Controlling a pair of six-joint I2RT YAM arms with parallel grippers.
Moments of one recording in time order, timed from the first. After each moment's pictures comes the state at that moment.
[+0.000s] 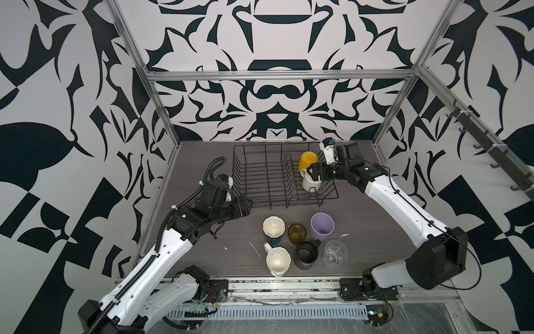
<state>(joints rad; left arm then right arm) -0.62 0.94 0.94 -0.78 0.10 -0.72 0.35 1.43 1.29 -0.60 -0.15 0.16</state>
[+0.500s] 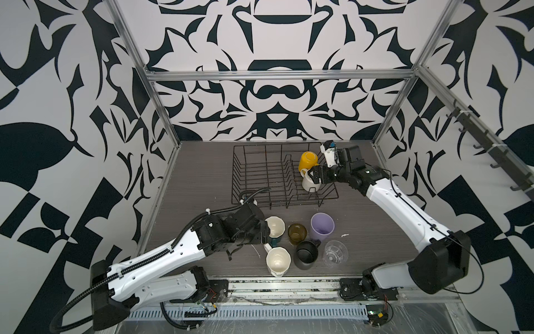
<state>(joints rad) -1.12 1.02 0.94 -0.90 -0.13 -0.97 0.35 1.39 1.25 -0.60 -0.15 0.16</state>
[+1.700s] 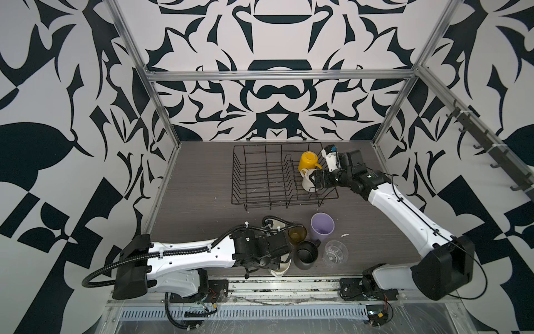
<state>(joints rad) -1.38 1.27 0.94 -0.91 -0.12 -1.15 0.35 1.35 1.19 -0.60 -0.15 0.16</state>
